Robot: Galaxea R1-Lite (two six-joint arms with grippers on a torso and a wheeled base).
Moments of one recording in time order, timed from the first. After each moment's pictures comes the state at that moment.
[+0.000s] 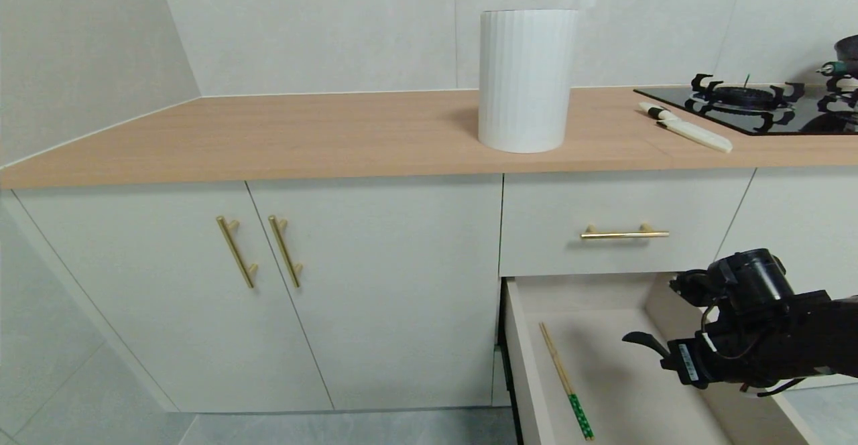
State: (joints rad) left arm 0.00 0.00 0.00 0.01 0.00 0.00; right arm 0.16 1.82 -0.65 -0.19 0.04 0.06
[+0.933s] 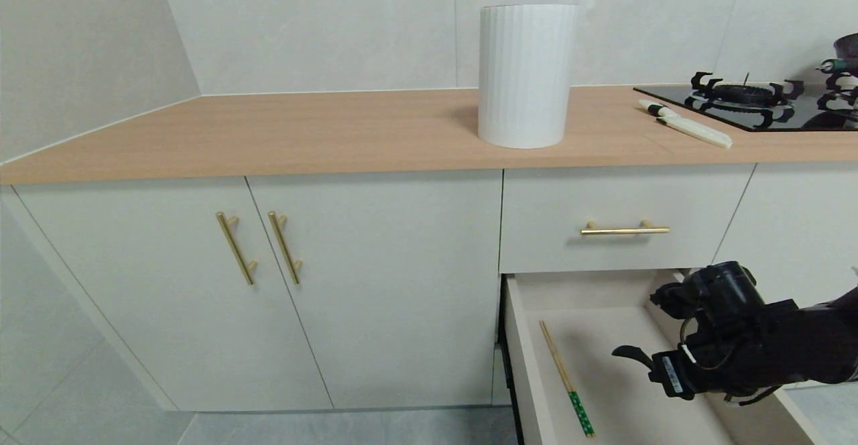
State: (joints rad) left arm 0.00 0.00 0.00 0.01 0.00 0.00; right arm 0.21 1.91 -0.65 -0.22 0.02 0.06
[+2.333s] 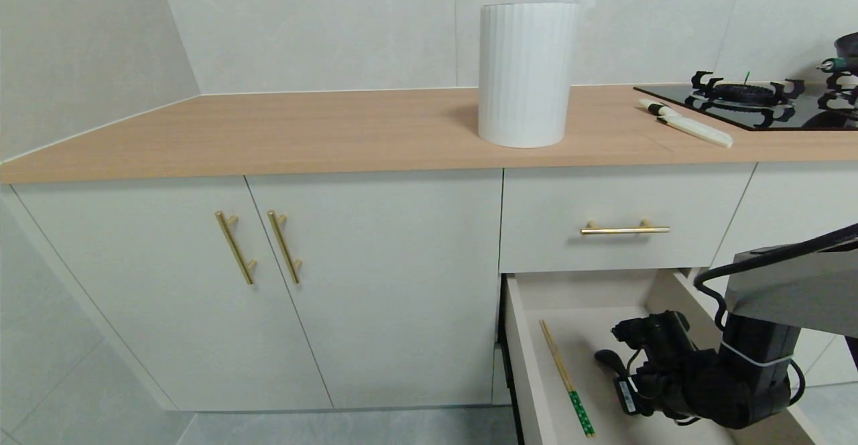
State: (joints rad) left arm 0.00 0.00 0.00 0.01 0.00 0.00; right arm 0.25 2.36 -0.61 -0.77 -0.16 0.06
